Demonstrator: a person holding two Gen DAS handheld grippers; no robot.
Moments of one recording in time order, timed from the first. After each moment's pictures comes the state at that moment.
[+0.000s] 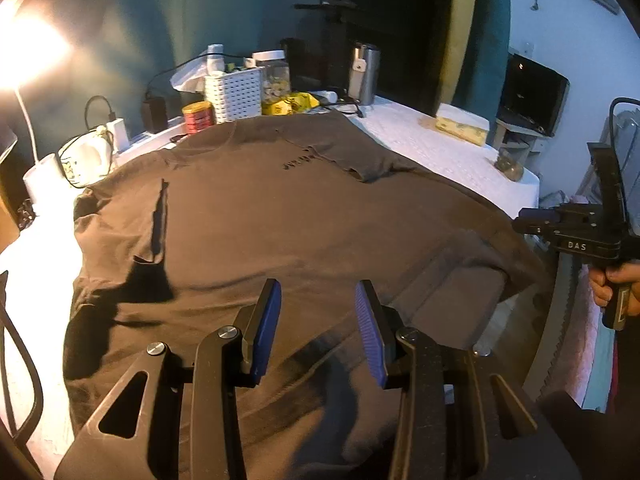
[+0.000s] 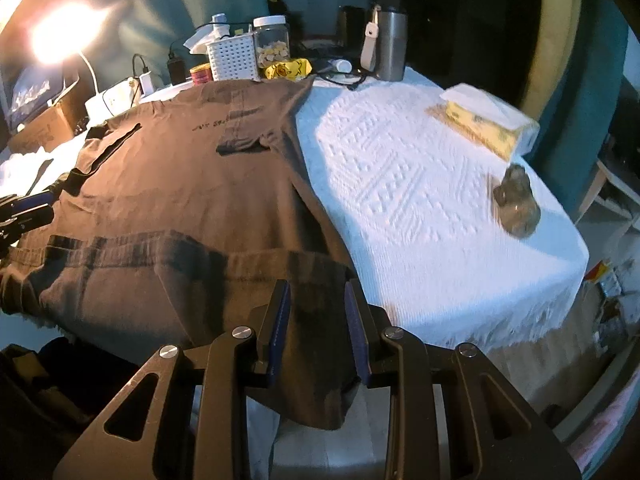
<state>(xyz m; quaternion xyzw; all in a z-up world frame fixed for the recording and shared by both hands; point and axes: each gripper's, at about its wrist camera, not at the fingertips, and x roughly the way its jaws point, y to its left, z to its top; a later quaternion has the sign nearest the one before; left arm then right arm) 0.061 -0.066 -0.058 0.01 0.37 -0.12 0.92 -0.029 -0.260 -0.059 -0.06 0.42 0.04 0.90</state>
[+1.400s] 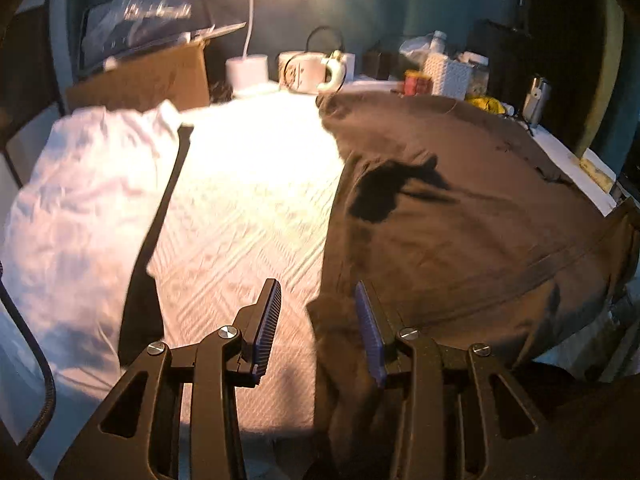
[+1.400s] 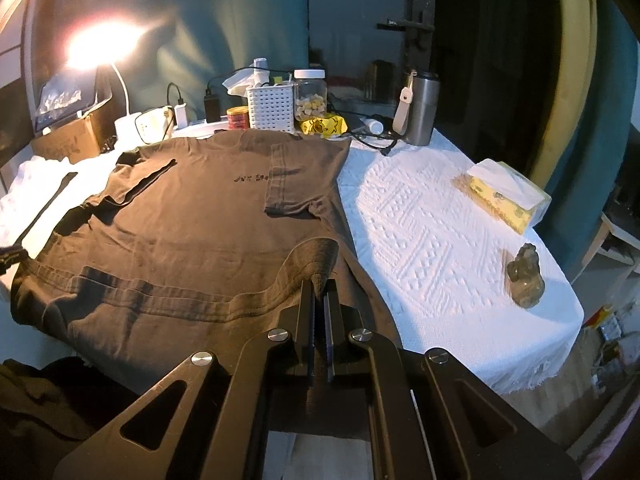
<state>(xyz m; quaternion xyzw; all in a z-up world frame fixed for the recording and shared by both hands) -0.053 0.104 -0.087 -0.08 0.40 0.13 0.90 -0.026 -0.216 -0.020 -0.09 0.35 0.07 0.93</state>
